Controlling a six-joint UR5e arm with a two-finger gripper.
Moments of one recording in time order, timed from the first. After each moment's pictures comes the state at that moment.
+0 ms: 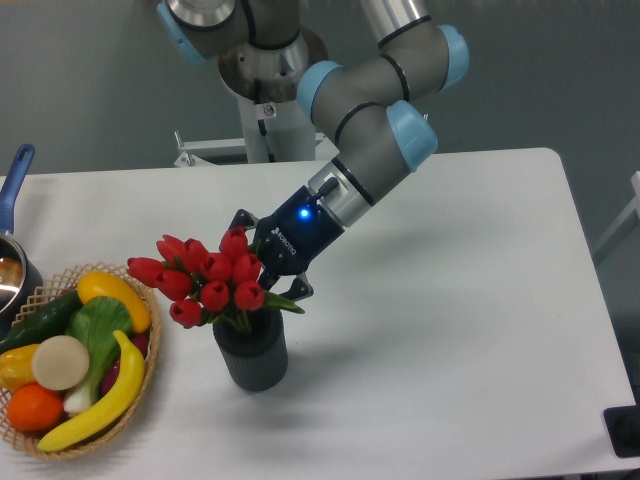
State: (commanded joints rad) arm 2.56 -1.79 -1.84 -0.87 0.42 1.21
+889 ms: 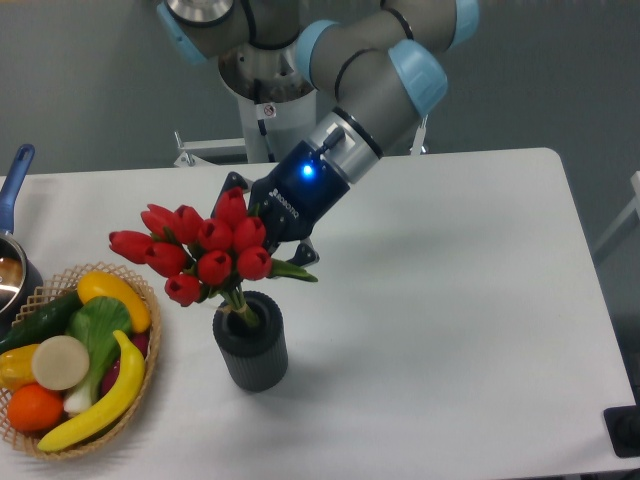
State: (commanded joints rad) arm 2.56 -1.68 -1.75 -0.87 0.40 0.92
